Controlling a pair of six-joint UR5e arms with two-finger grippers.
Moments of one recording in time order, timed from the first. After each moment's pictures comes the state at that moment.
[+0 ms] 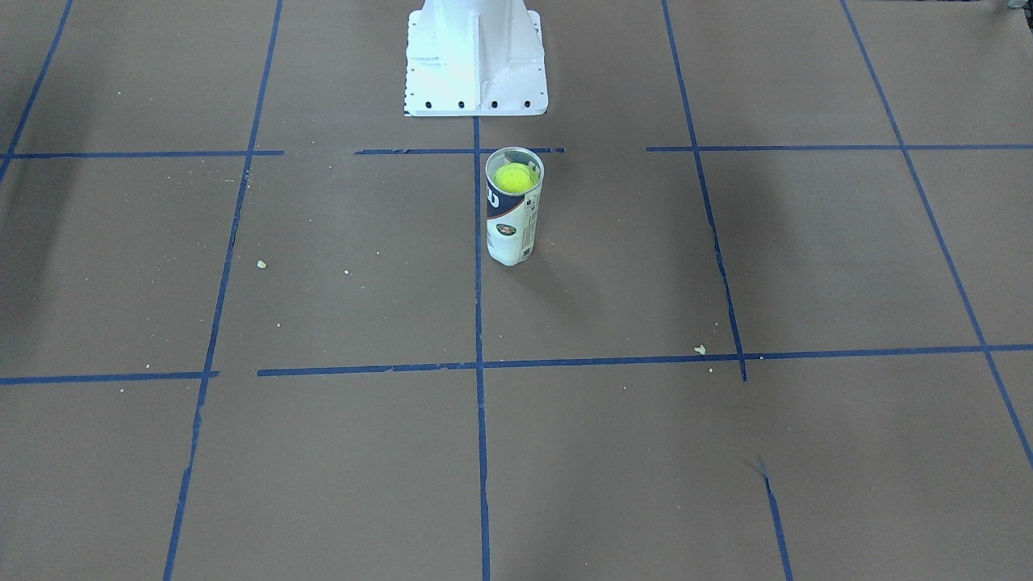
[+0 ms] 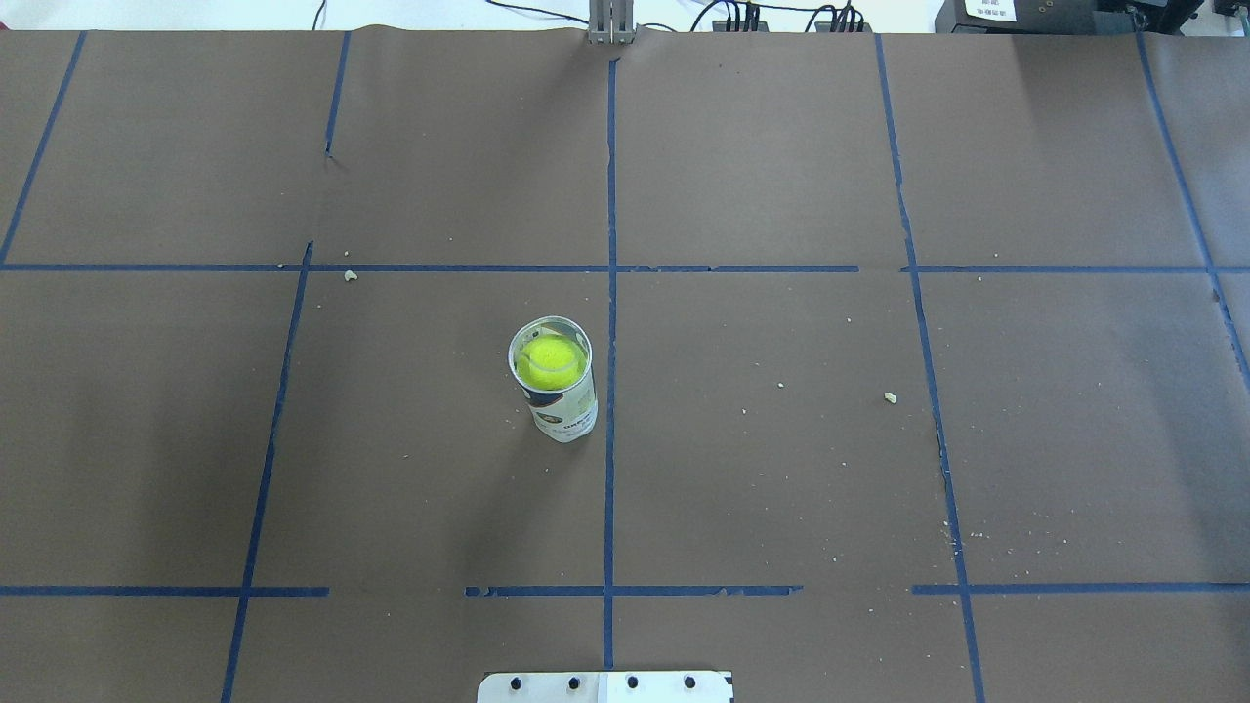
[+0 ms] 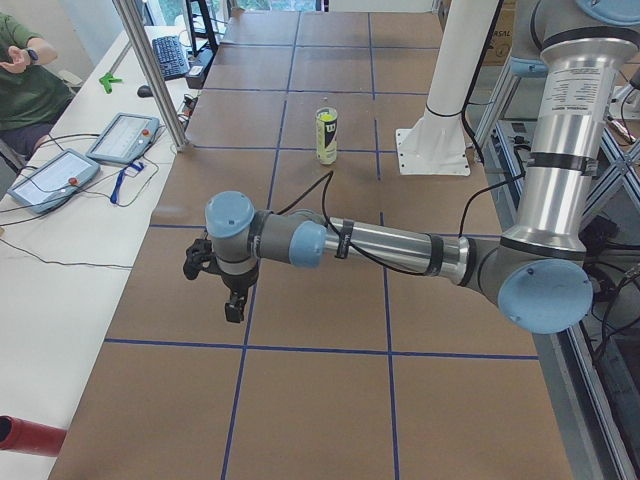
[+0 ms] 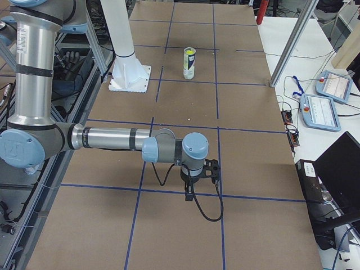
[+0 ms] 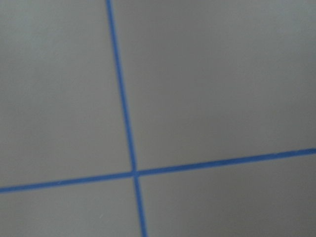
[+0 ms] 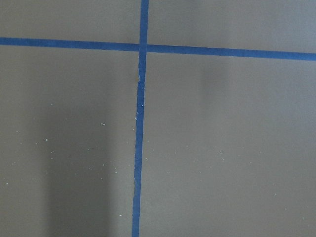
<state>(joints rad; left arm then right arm) -1.58 -1.65 -1.60 -1.61 -2.36 -0.03 1.54 -1.71 1.70 -1.58 2.29 -0.01</state>
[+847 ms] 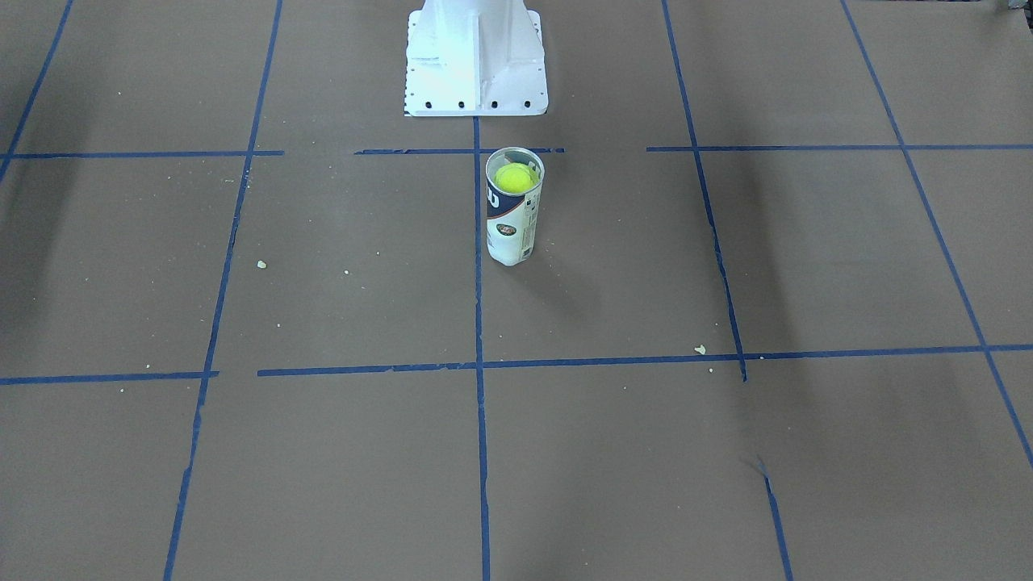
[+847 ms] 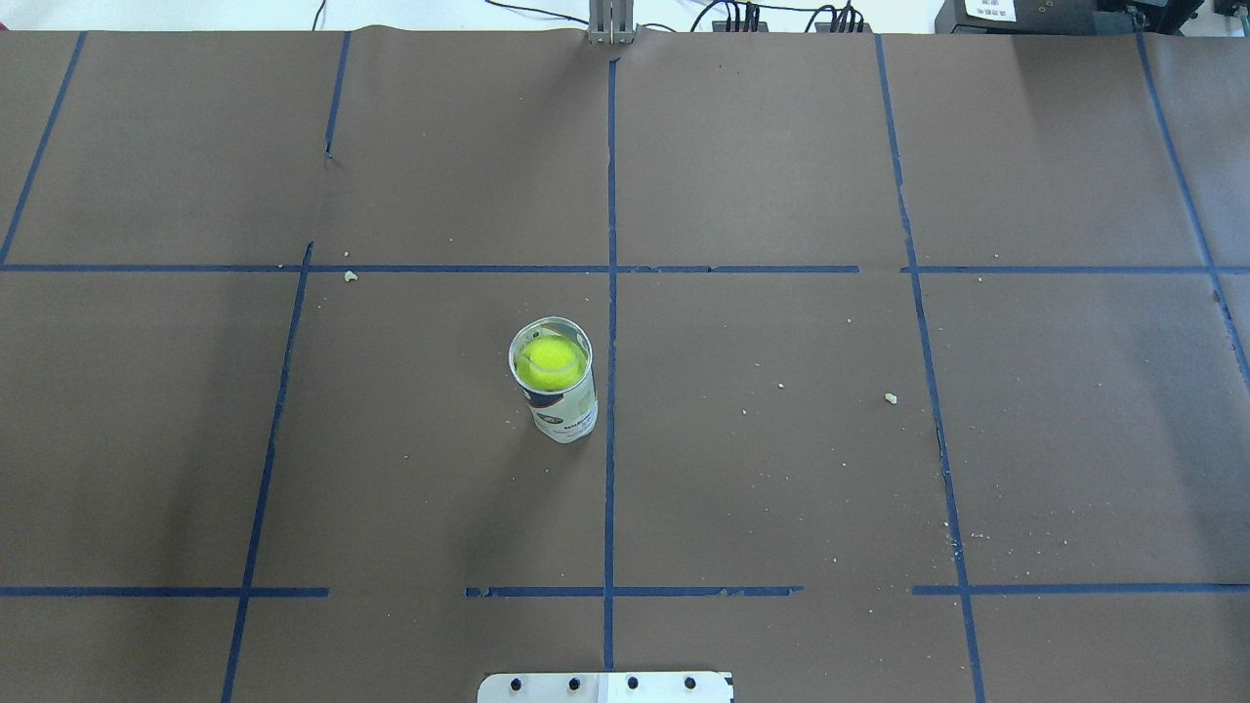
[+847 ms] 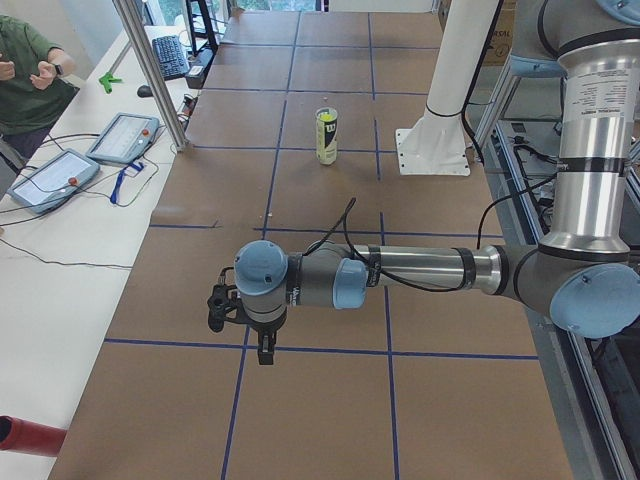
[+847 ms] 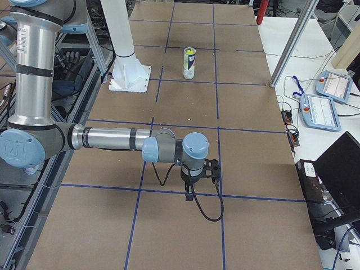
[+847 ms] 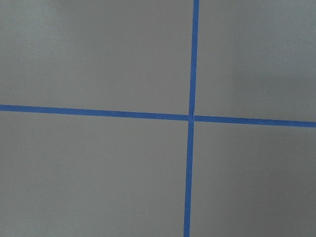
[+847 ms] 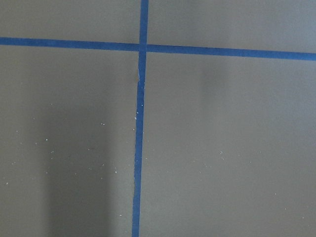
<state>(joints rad) -1.65 -1.56 -1.60 -1.60 -2.40 -0.04 1.54 -1.71 1.70 -1.58 2.29 -0.01</state>
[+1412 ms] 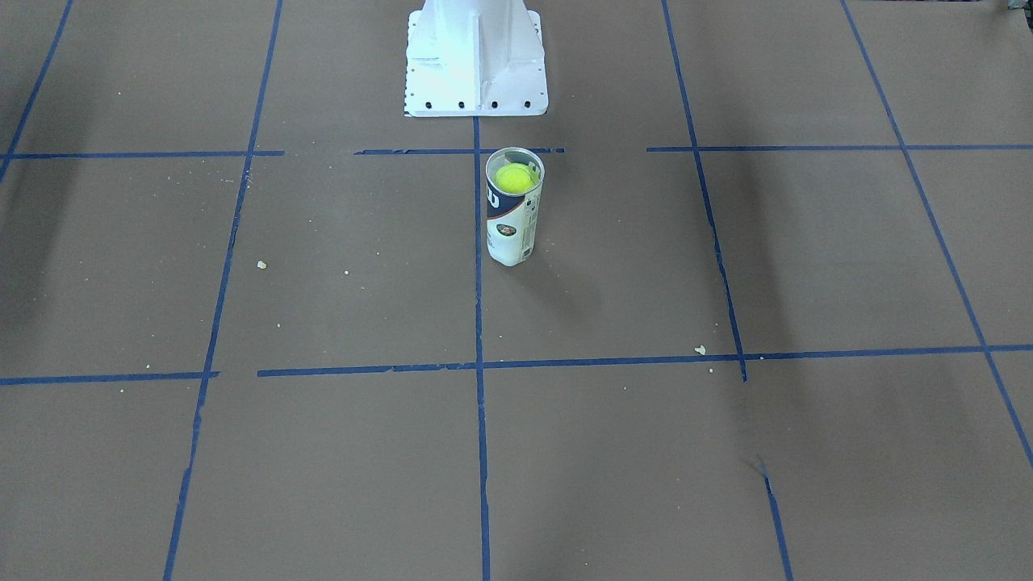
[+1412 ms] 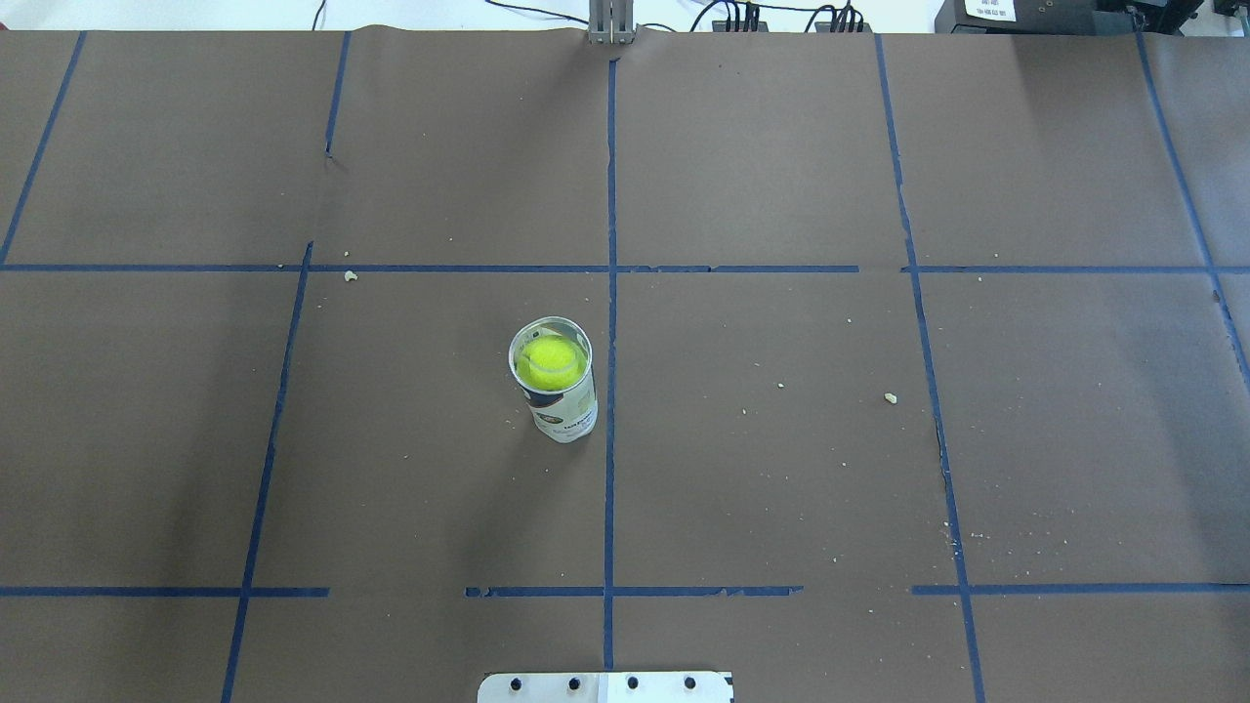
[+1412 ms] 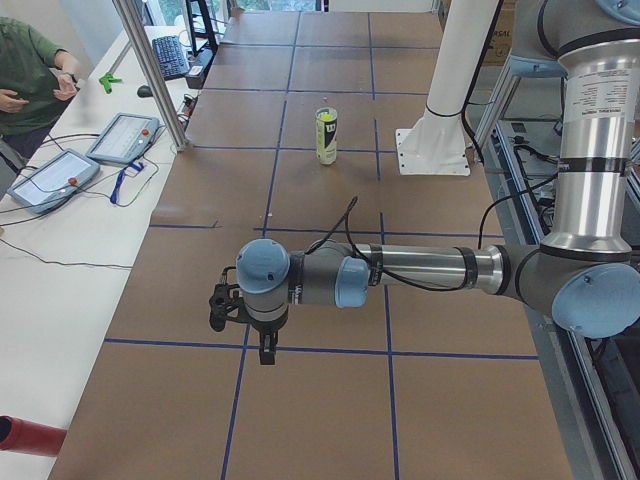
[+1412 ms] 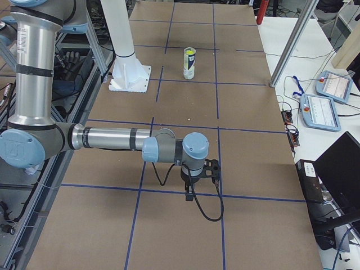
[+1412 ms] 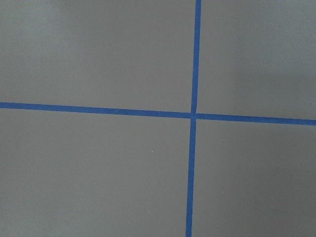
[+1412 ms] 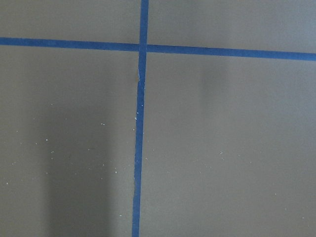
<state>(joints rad) -1.65 -1.55 -1.63 -1.60 -2.39 -0.04 1.54 -1.71 1.70 -1.58 2.29 -0.01</state>
